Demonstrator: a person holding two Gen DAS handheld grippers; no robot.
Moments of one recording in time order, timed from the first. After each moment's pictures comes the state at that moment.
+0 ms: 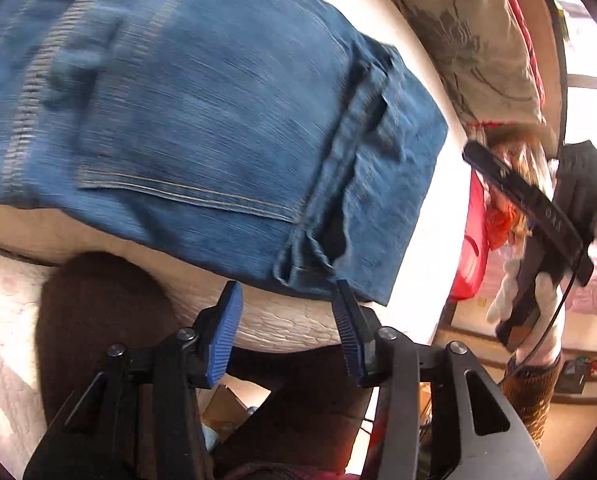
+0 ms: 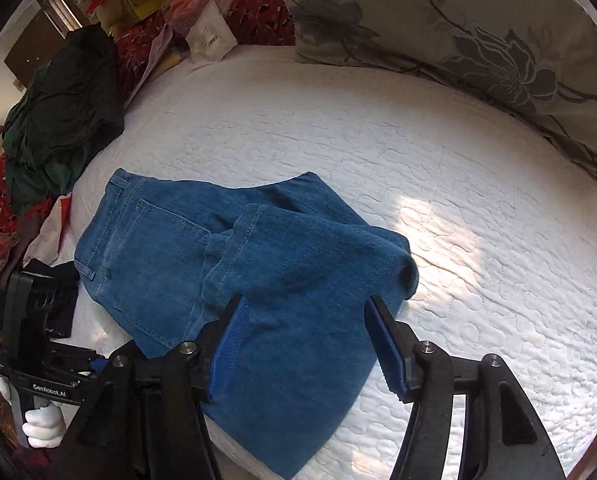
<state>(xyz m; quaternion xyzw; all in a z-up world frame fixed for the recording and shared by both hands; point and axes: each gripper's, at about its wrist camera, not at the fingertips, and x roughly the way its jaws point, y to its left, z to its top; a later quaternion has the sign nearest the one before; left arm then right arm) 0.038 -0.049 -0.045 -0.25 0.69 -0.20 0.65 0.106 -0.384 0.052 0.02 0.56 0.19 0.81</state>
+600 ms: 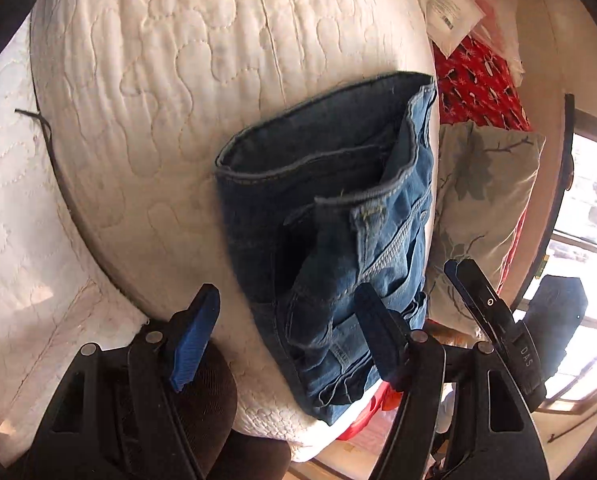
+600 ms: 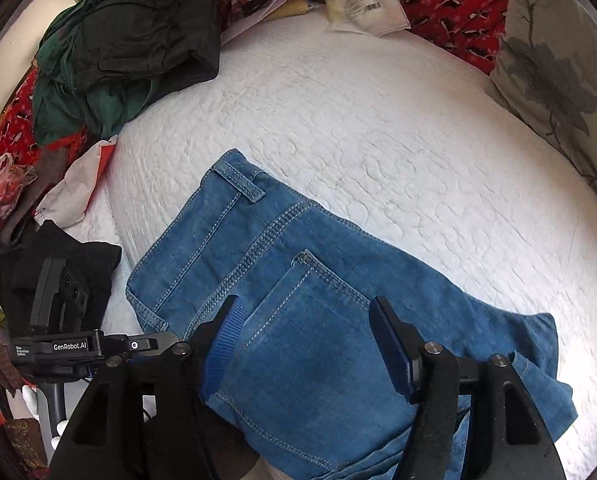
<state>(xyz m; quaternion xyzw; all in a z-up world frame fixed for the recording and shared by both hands) 0.039 0.121 -0.111 -0.54 0.56 -0.05 0.63 0.167 -0.152 0.039 -0.09 0.57 0.29 0.76</state>
